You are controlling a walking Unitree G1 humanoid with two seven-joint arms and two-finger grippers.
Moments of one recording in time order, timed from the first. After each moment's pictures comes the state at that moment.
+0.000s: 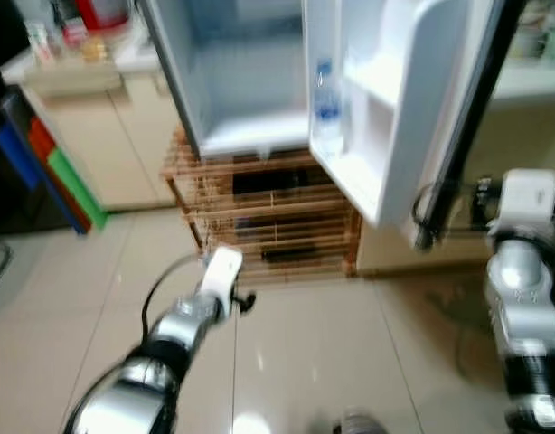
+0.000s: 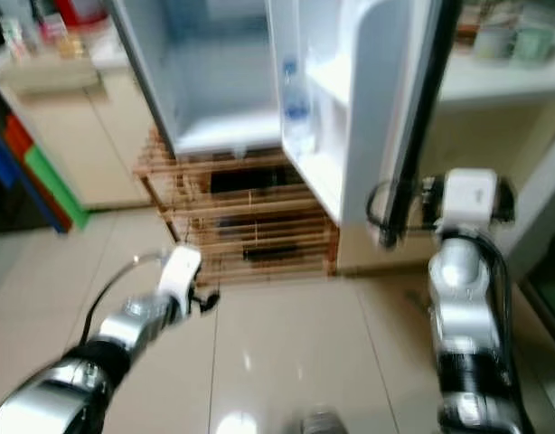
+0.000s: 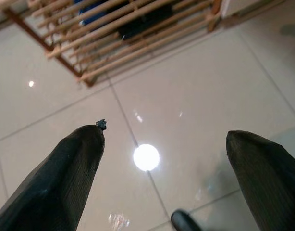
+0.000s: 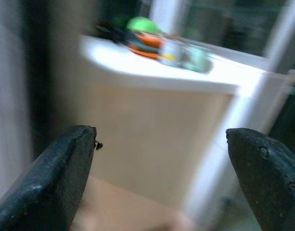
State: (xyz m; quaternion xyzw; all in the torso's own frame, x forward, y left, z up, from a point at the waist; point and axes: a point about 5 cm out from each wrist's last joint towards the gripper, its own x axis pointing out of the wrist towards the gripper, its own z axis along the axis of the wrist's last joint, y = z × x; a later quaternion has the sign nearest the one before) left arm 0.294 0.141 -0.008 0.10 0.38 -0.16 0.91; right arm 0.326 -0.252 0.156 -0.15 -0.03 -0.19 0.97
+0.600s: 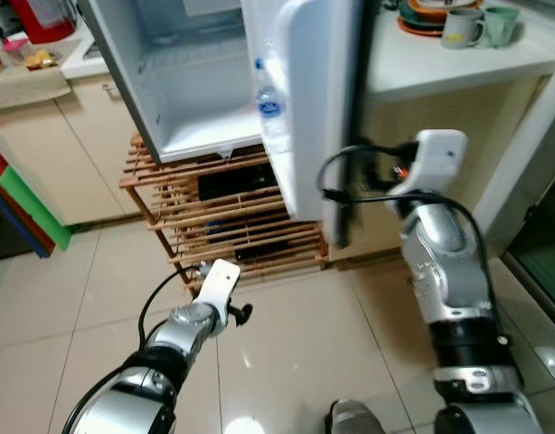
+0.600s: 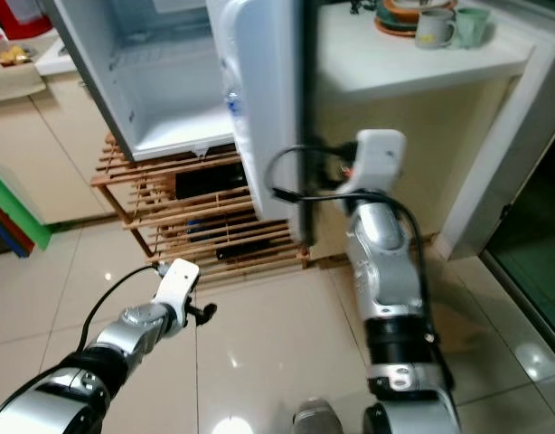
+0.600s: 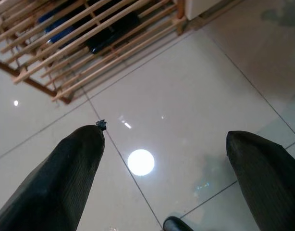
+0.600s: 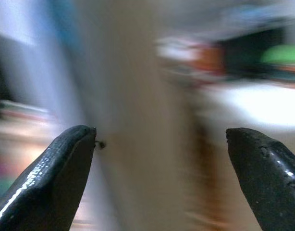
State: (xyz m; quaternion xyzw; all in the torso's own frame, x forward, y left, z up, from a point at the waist) left arm 0.293 0.141 -0.009 0.10 0.37 -0.17 0.91; right arm 0.316 -0.100 0.221 0.13 -0.13 0.24 0.96
